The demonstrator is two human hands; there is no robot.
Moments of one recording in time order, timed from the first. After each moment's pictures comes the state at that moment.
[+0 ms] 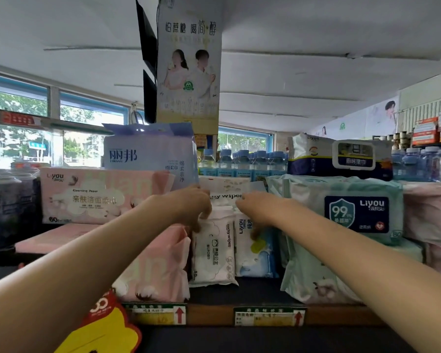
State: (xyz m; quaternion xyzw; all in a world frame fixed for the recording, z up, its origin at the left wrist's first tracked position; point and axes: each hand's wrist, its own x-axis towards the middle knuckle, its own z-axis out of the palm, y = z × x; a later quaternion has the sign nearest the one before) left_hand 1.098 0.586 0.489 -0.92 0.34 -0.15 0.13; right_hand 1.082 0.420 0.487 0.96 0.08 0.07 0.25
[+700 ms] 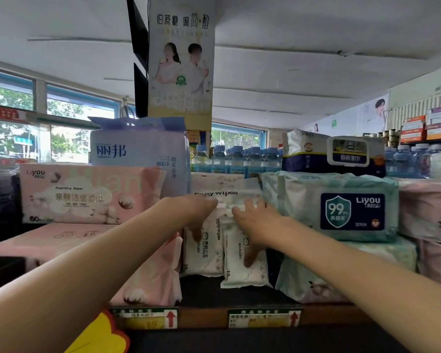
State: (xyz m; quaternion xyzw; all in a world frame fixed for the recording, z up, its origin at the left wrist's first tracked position) left_hand 1.116 0.559 0.480 -0.95 0.27 -0.08 0.12; right_hand 1.052 0.430 0.463 0.97 0.00 0.05 0.24
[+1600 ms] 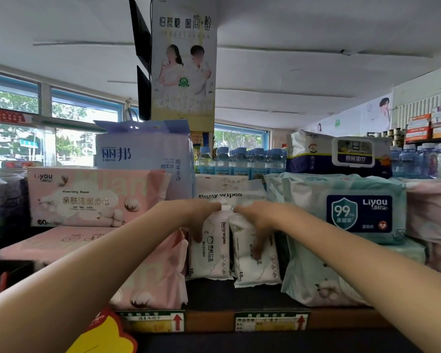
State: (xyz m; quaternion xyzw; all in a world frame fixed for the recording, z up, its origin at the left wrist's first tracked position) left_hand 1.113 0.568 0.482 -0.95 0.29 -0.04 0.07; right_hand 1.074 0.419 0.481 0.99 0.03 -0.01 0.13
